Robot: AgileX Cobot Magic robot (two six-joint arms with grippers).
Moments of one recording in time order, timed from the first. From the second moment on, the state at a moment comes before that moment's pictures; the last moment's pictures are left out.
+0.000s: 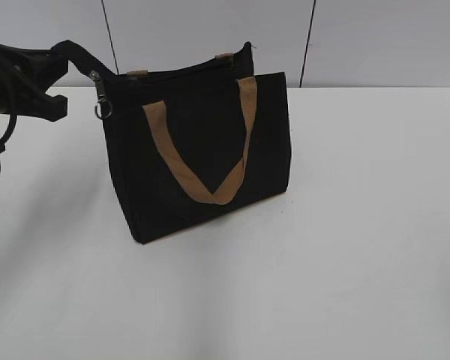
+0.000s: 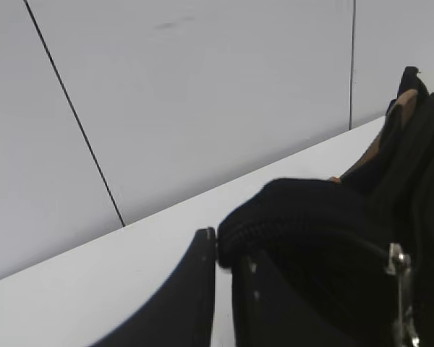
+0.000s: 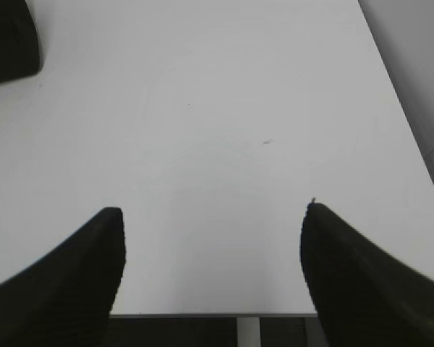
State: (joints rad) left arm -0.27 1.41 -0.61 0.25 -0.54 0.02; right arm 0.00 -0.01 -0.47 -0.02 1.10 -0.06
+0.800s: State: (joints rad) left arm -0.27 1.41 -0.61 0.25 -0.59 0.02; right arm 0.10 0.71 -0.65 0.56 0.69 -0.67
